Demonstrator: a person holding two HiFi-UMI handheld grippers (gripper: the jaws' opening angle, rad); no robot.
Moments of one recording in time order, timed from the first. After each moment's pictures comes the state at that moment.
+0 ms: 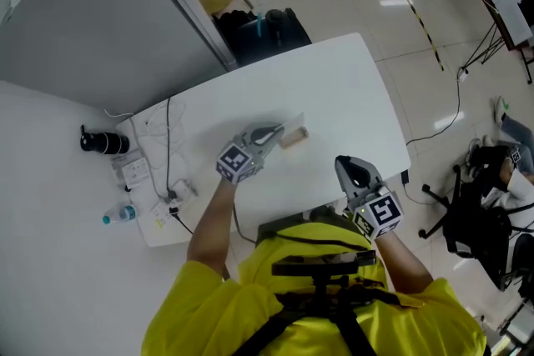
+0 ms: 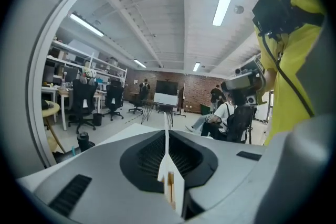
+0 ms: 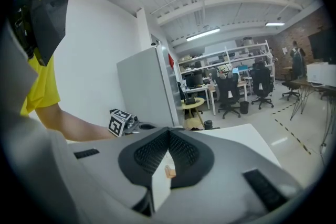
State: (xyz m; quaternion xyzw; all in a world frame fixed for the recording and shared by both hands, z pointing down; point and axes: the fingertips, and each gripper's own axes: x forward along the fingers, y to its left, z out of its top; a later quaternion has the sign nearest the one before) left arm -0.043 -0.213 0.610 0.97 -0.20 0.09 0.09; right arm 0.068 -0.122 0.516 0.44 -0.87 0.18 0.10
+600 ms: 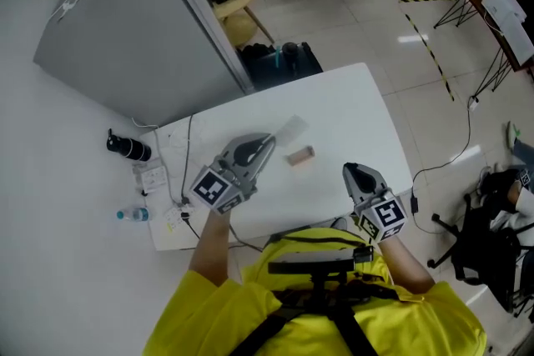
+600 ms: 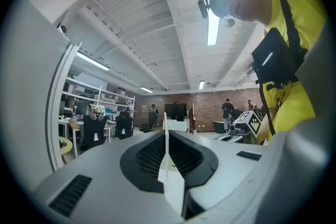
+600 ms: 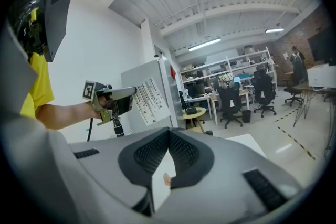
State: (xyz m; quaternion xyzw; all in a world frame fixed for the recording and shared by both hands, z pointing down) left arm -0.061 -0.161 0.396 0.96 -0.27 0.00 0.02; right arm 0.096 -0.111 0.483 0.44 -0.89 0.15 0.06
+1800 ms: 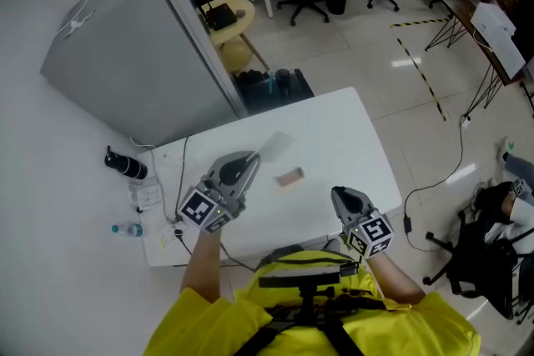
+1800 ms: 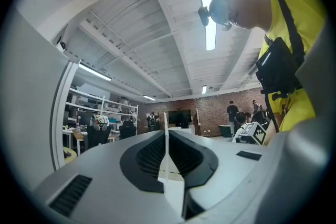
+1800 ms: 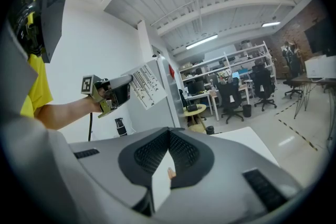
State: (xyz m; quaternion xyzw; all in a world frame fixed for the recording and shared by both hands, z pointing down) left arm -0.063 -0.147 0.359 0.95 -0.30 -0.03 -0.01; right arm 0.106 -0.094 0.492 0.43 -0.88 0.17 0.05
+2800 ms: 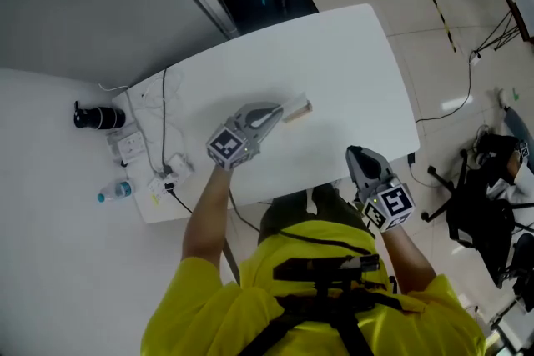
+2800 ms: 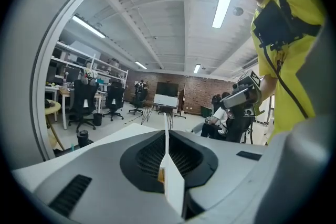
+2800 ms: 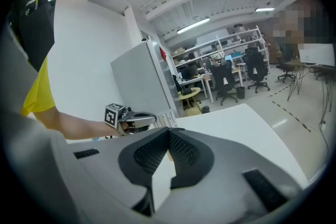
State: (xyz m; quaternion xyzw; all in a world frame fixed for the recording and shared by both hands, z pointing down) left arm -0.049 -0.193 0.610 0.97 -0.21 0.08 0.09; right arm 0.092 -0.095 0.561 0.44 -0.86 0.24 0.10
